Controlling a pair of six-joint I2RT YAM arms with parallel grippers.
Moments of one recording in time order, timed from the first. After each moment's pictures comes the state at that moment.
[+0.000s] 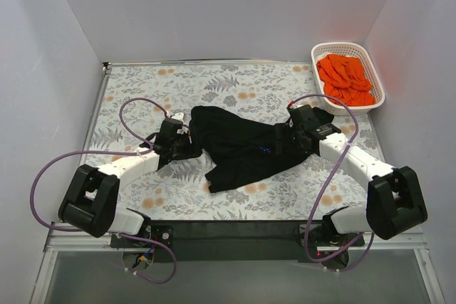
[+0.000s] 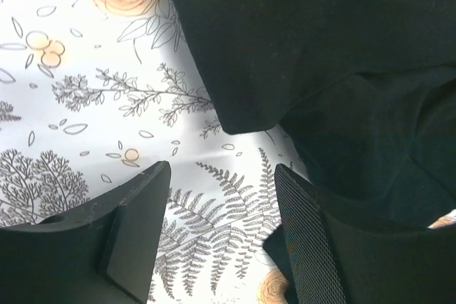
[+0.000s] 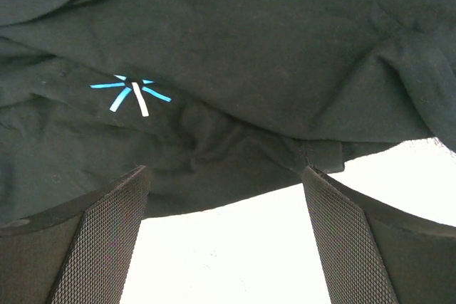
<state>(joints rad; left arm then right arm) -0.42 1.38 0.64 -0.09 0.05 -0.51 0.44 1.34 0.85 -0.52 0.06 0.31</state>
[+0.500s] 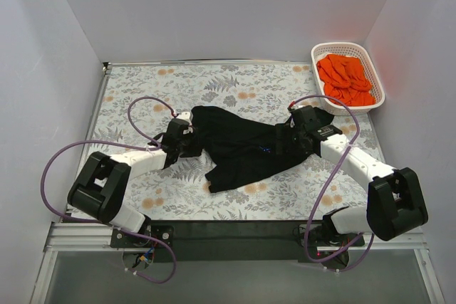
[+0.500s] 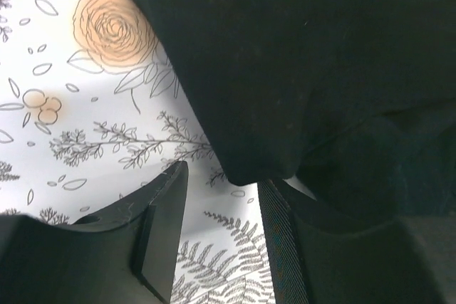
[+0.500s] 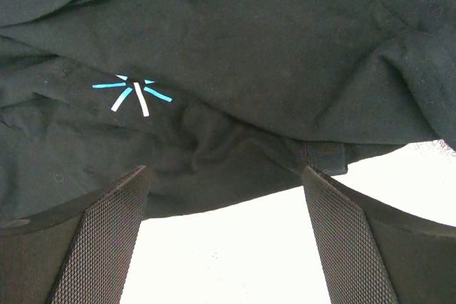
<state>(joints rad) -0.46 1.50 0.64 0.06 -0.04 -0.43 0.42 1.33 0.83 -0.50 0.03 0.31</state>
